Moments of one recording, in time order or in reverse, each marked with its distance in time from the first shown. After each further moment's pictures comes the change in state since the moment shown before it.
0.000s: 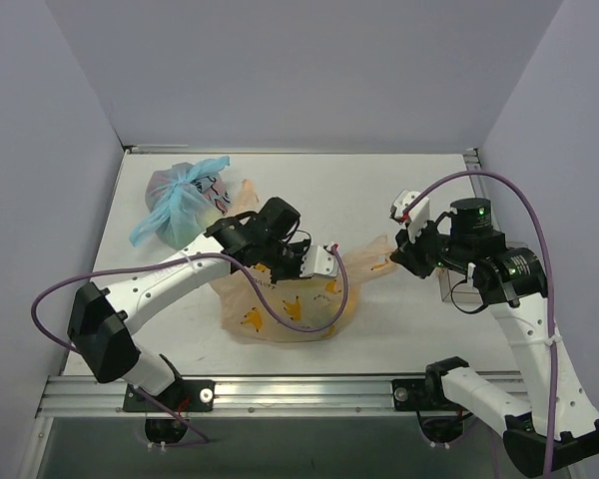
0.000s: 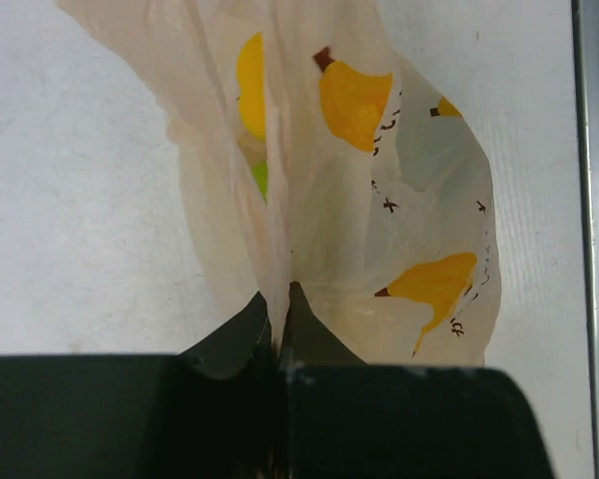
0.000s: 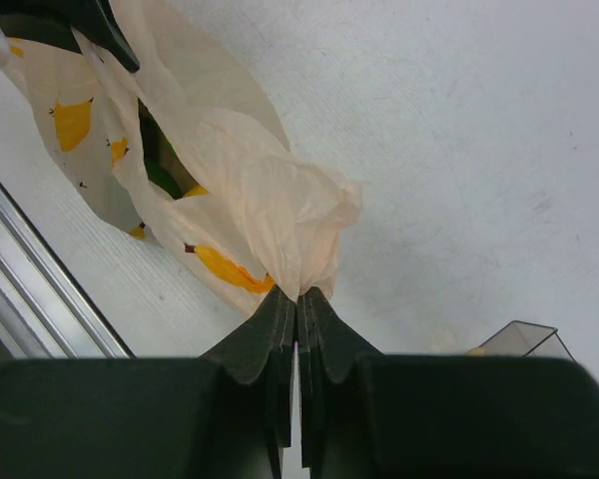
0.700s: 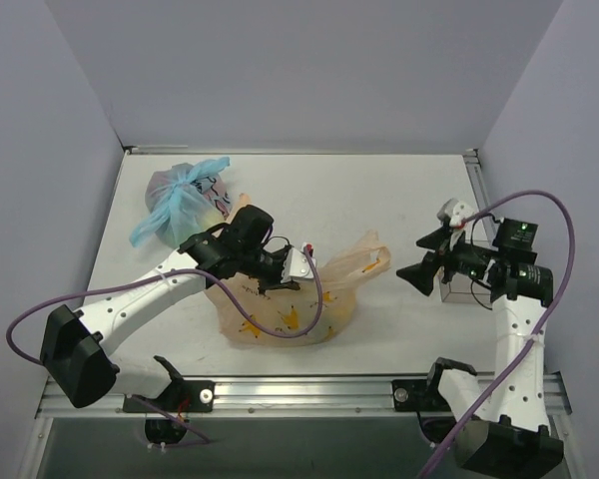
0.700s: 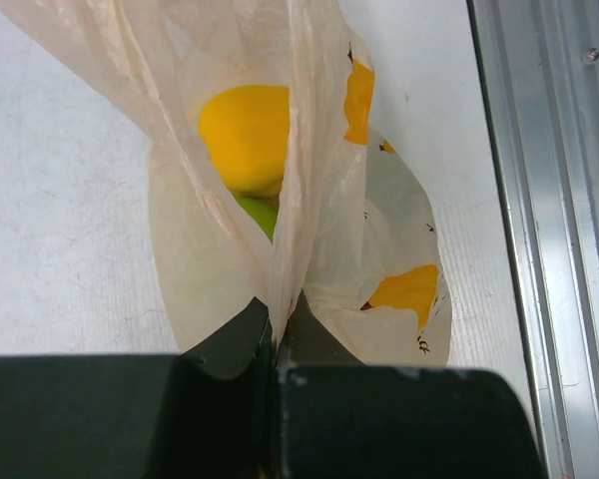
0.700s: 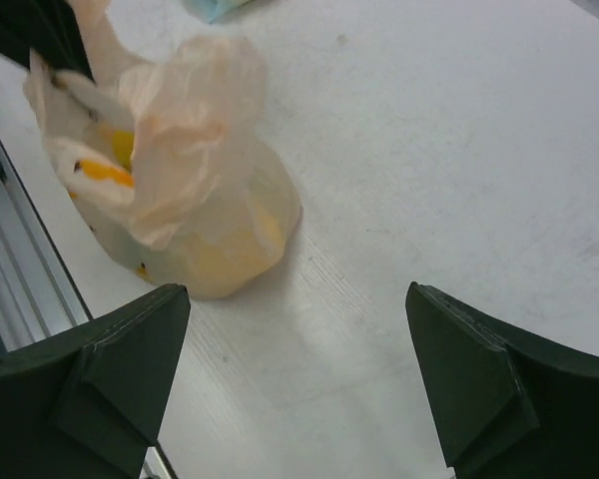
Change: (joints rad) left arm 0.072 -0.171 -0.230 0.164 0.216 -0.074; right arm -0.563 -0.015 -0.195 0.080 -0.639 -0.177
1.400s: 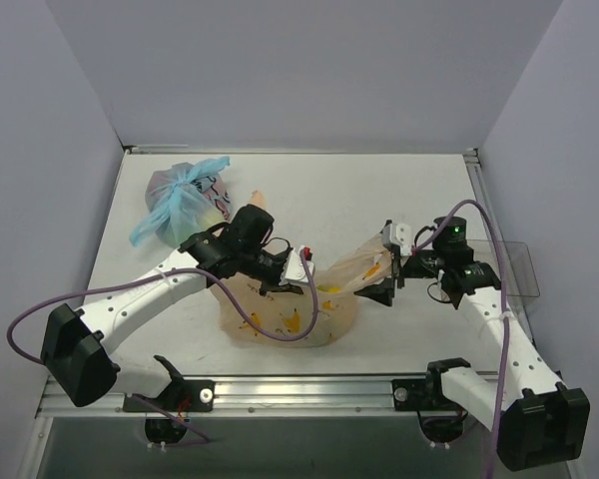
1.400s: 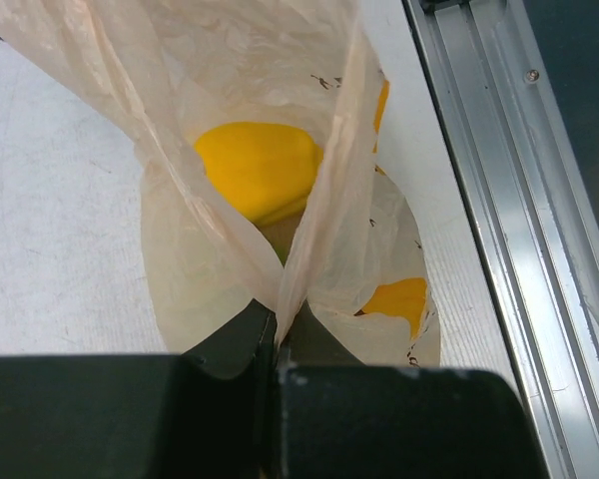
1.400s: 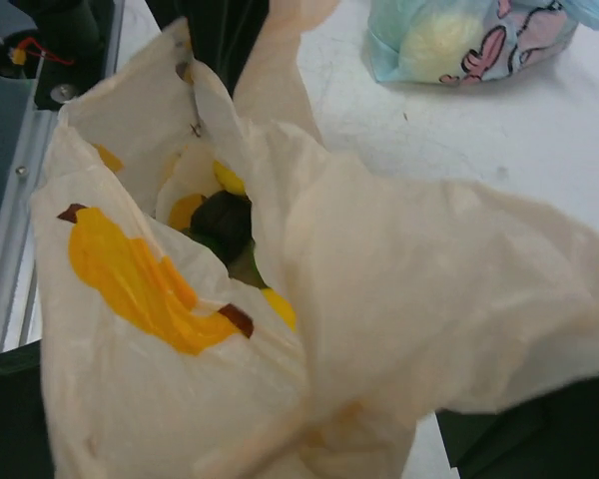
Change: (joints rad) left arm 0.001 0.004 0.000 0.001 0.126 0.055; right arm 0.406 0.041 -0.315 0.487 -0.106 -0.122
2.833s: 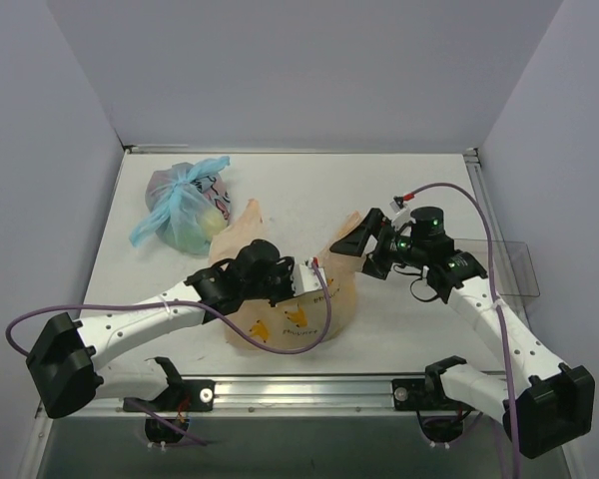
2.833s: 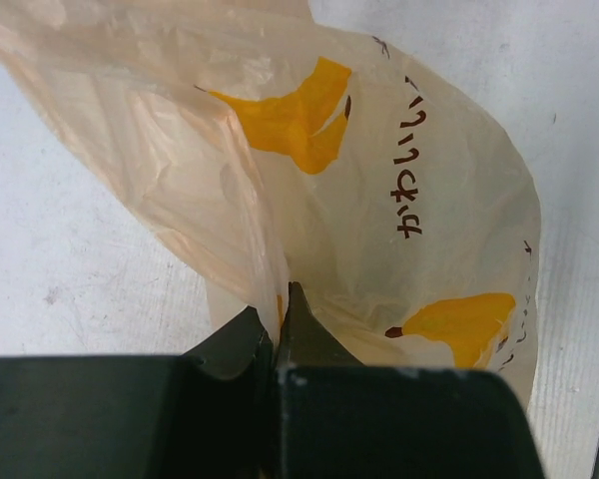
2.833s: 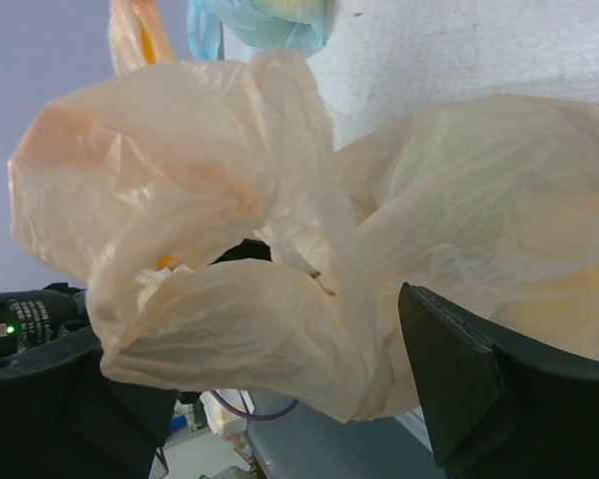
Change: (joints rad) left arm -0.171 -0.112 -0.281 0.413 -0.582 -0.310; right arm 0.211 0.081 0.079 0.108 0.599 1.711
